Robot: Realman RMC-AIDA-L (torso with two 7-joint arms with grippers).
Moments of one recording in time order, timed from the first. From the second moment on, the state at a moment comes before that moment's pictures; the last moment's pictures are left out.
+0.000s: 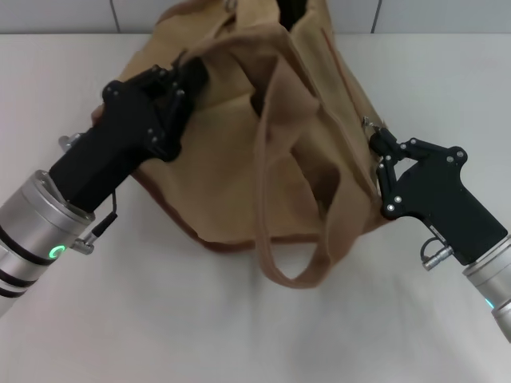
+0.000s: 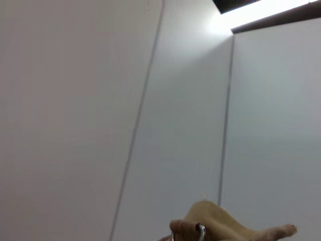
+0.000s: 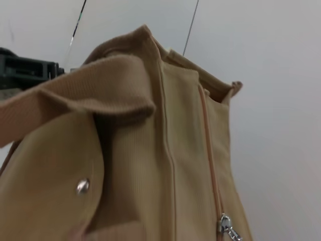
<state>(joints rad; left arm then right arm) -0.52 -2.08 0.60 -0.06 1.39 1.81 -0.62 0.38 2.09 0.13 0.24 -2.08 -1.46 -0.13</state>
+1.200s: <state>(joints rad) -0.44 -2.08 0.34 -0.12 1.39 1.78 -0.63 0.38 2.09 0.14 0.24 -2.07 -1.42 -0.16</state>
